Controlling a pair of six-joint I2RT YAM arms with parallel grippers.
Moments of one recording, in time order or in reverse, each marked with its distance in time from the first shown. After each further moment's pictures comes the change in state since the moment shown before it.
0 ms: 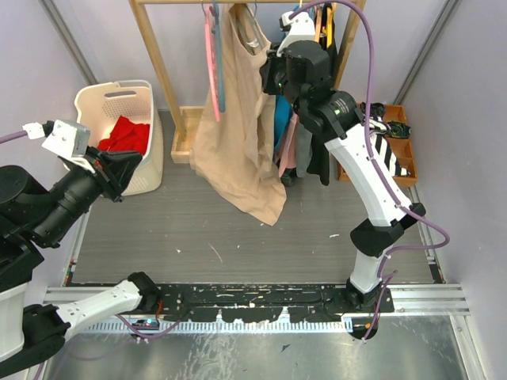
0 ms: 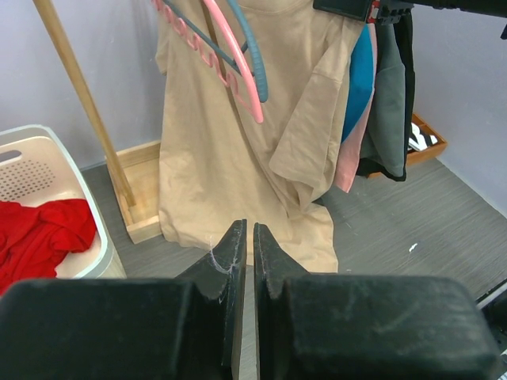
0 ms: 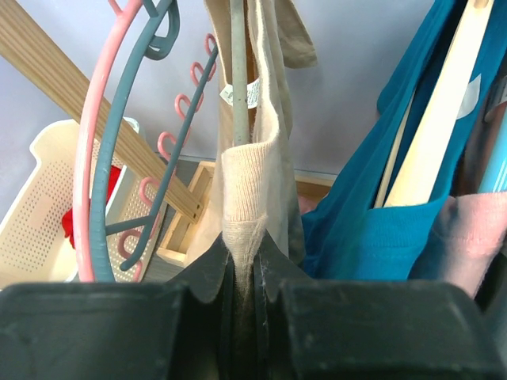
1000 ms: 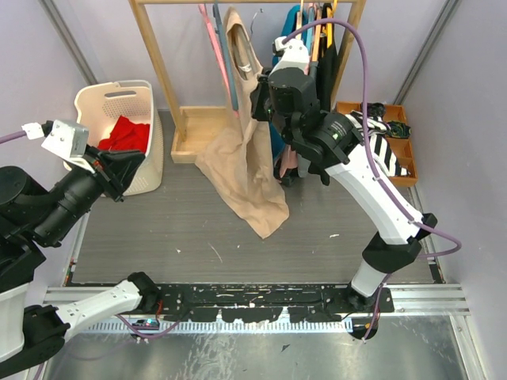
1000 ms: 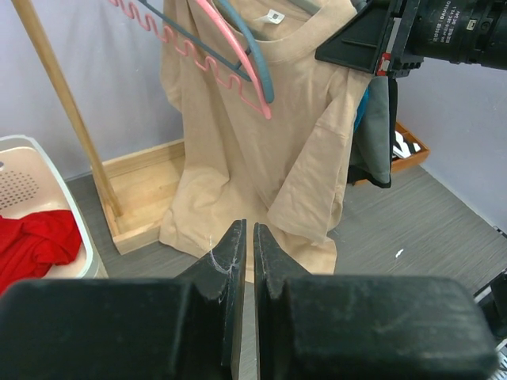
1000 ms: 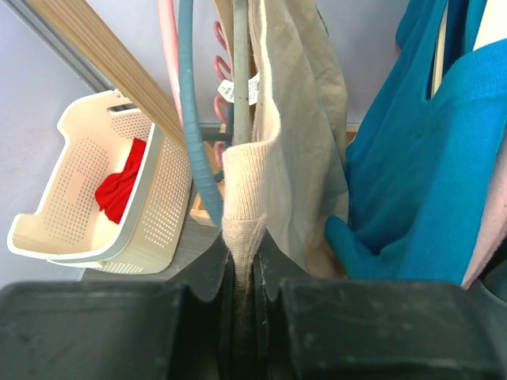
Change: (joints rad) left arm 0.000 -0.006 -0.022 0.044 0.033 -0.014; right arm 0.184 -0.129 -0.146 -0.076 0.198 0.175
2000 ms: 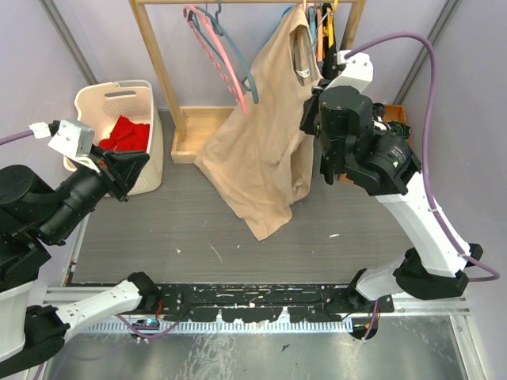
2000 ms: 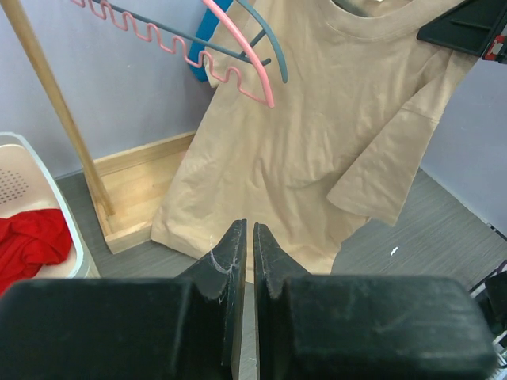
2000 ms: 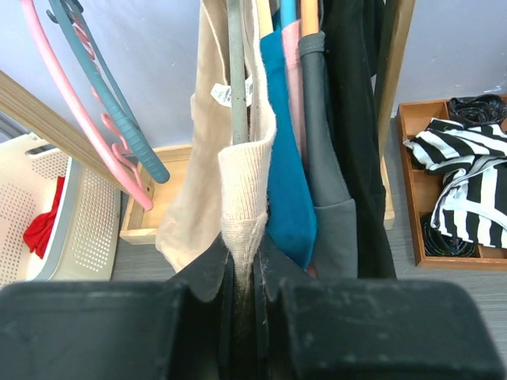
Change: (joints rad) left arm 0.000 -0.007 -0.027 0.015 0.006 -0.013; right arm -0.003 -0.259 -0.160 -0.125 0.257 0.009
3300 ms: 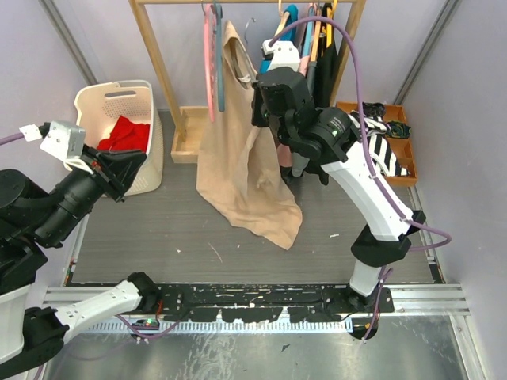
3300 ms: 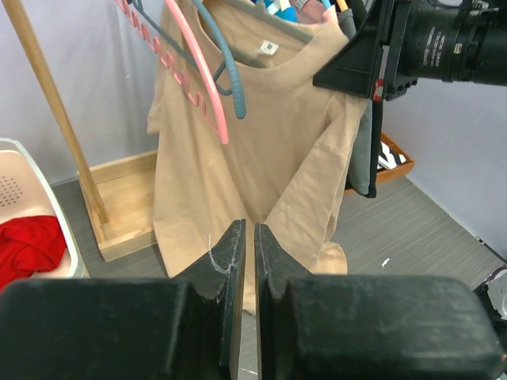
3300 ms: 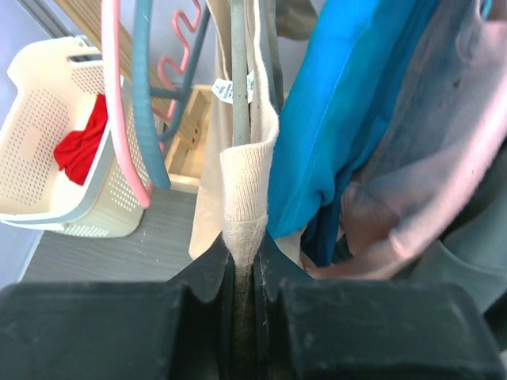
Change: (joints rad) left arm 0.000 -0.016 -0.009 0.036 0.005 -0.021; right arm 0.039 0.354 0.372 -0.144 -0.218 -0.039
